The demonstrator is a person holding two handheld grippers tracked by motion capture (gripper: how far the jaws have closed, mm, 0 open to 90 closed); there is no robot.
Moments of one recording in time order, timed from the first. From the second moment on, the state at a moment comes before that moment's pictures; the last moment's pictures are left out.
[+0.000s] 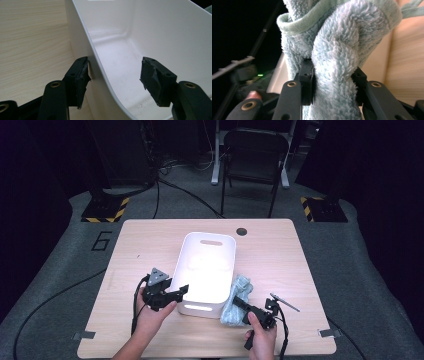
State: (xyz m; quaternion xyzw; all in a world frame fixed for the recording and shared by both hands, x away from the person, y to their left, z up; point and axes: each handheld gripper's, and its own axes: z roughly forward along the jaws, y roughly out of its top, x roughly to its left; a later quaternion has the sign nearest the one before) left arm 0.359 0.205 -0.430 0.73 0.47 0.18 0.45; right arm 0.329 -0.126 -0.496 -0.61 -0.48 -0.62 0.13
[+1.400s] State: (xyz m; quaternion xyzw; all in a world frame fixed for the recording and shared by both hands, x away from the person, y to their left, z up) left arm 0.346 0.232 -0.398 0.80 0.32 0.13 0.49; right arm 0.354 -0.135 -0.533 -0.65 -0.49 -0.56 0.16
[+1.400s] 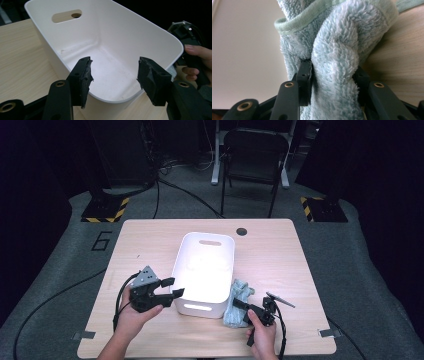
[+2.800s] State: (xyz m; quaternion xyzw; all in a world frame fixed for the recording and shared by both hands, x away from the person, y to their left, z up) left arm 0.330 0.184 -0.408 0.83 0.25 0.11 0.49; right arm 0.349 -0.139 -0.536 -0.65 -0.49 -0.56 0.15
